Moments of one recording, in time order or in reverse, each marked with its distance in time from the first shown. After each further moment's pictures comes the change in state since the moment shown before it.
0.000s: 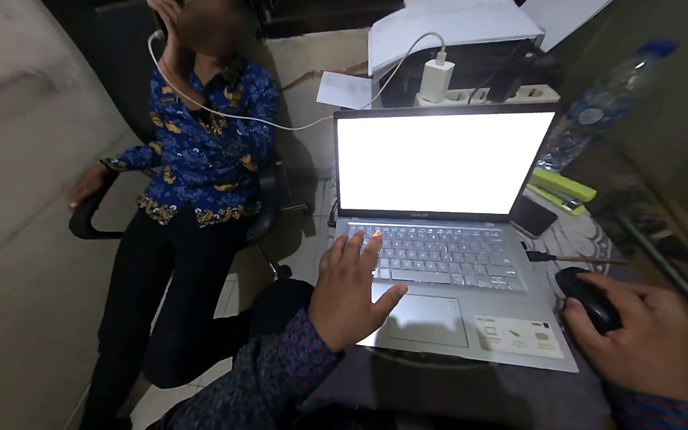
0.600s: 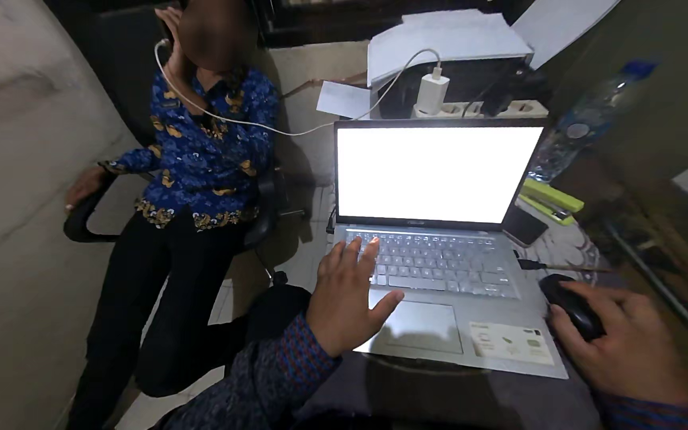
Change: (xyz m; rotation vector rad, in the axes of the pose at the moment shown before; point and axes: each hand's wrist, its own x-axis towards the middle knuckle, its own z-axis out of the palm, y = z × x) left_hand 0.000 0.001 -0.001 0.010 -0.011 -0.004; right_hand 0.003 -0.003 -0.001 0.029 -0.028 -0.043
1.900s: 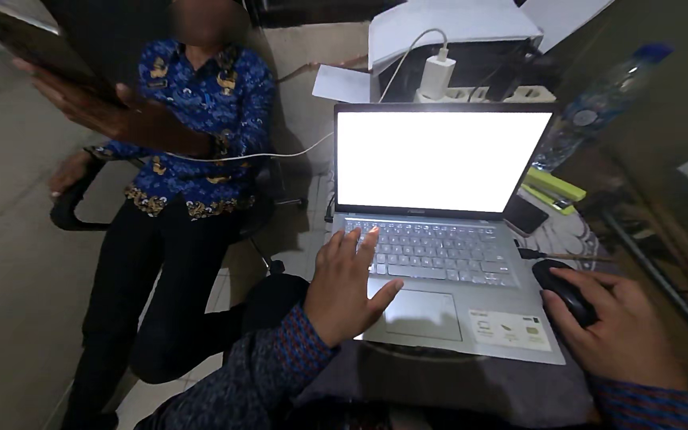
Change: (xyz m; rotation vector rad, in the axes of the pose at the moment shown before) left_hand -0.001 0.000 -0.002 -0.008 -0.005 0.005; right_hand 0.003 0.001 0.003 0.020 -0.012 -0.024
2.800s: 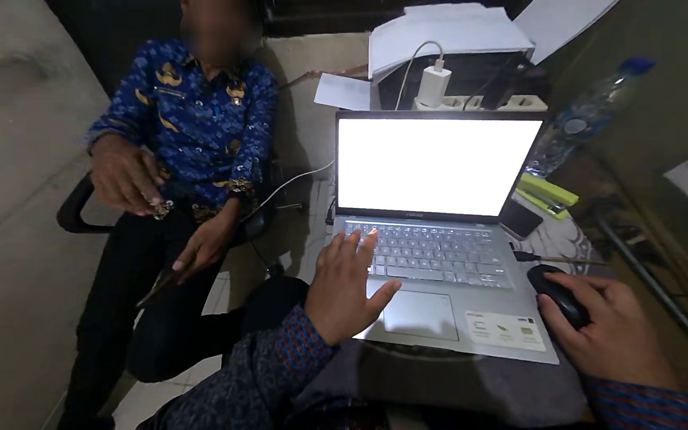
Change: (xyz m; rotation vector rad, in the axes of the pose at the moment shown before) left_hand -0.002 -0.001 0.002 -0.021 0.035 0.012; right_hand -0.002 0.000 0.000 -0.001 0.018 -0.026
